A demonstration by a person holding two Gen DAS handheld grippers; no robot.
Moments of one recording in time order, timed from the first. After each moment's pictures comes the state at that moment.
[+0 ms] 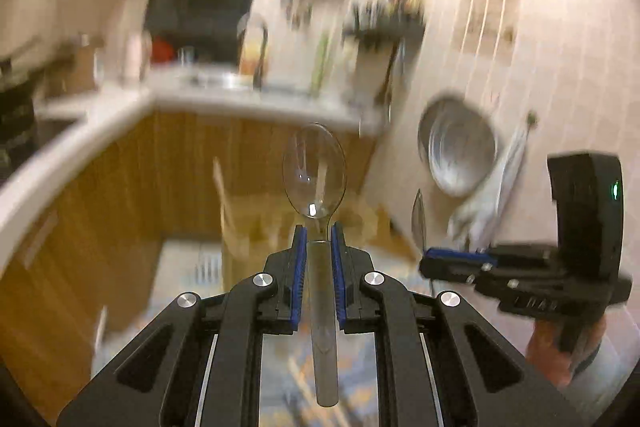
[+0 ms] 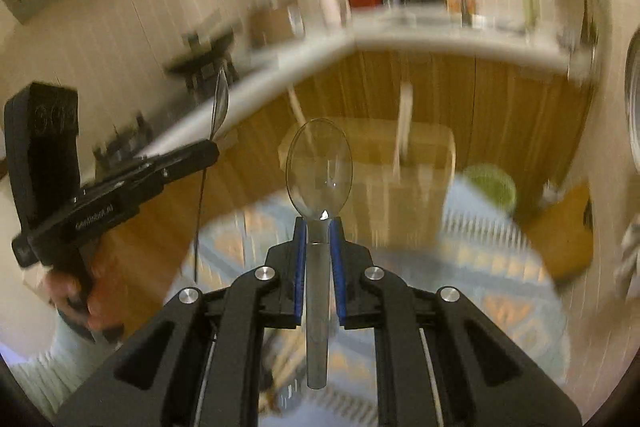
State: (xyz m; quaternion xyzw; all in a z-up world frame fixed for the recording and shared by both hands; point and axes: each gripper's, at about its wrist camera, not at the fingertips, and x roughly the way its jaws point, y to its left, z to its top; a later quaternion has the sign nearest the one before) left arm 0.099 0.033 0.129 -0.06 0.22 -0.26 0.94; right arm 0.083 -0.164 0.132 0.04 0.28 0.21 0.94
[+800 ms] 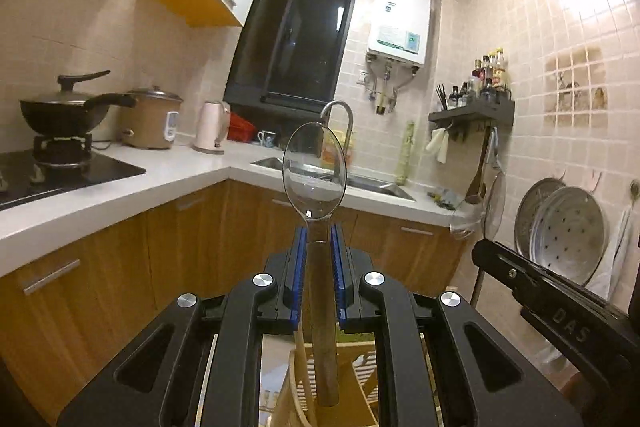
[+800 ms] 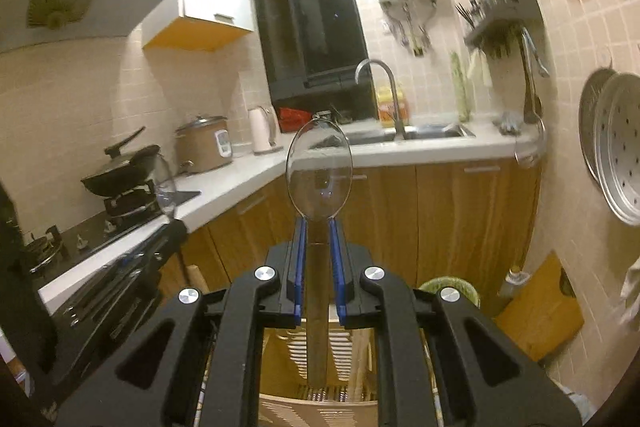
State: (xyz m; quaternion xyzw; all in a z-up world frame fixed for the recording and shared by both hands) left arm 0.207 0.018 0.092 -0.09 0.08 -0.10 0.99; right arm 0.203 -0.136 0.104 0.09 0.13 0.07 0.98
